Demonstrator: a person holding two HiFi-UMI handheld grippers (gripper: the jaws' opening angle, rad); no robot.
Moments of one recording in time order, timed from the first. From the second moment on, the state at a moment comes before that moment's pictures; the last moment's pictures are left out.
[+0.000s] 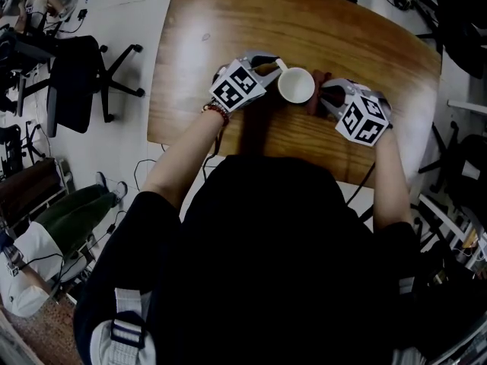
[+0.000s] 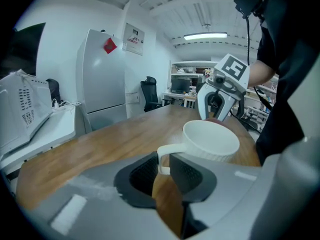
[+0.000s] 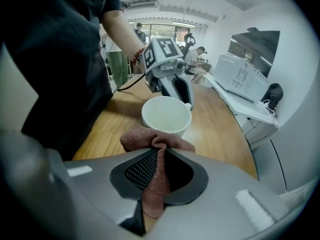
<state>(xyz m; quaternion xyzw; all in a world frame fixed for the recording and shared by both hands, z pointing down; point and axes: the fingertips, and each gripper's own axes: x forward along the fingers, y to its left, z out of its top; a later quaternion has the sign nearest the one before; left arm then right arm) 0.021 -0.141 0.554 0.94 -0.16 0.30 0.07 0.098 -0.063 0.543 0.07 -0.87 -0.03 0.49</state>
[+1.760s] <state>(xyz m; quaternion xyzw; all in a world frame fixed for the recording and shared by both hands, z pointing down) 0.040 -0.133 0.557 0.94 -0.14 0.30 0.07 0.109 -0.081 0.568 0.09 -0.84 -0.04 0.54</state>
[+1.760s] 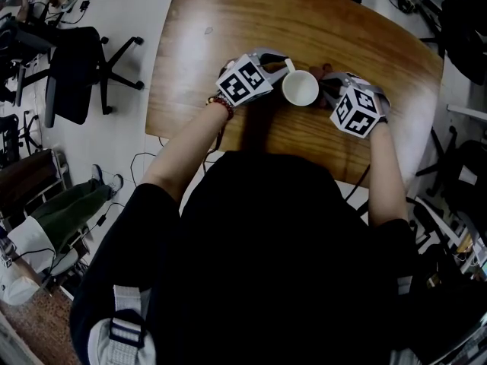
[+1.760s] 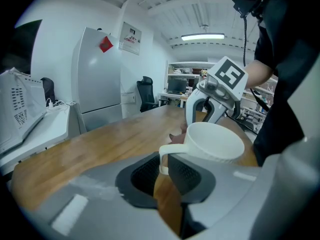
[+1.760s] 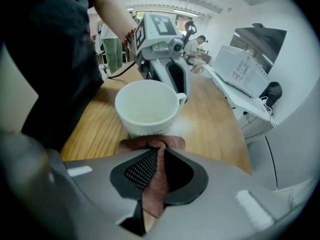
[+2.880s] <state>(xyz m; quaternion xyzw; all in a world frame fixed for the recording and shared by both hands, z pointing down) 0.046 -0.131 0.556 0.94 -0.13 0.30 0.07 0.091 -0.105 0.583 0.03 -0.83 -0.06 0.56</state>
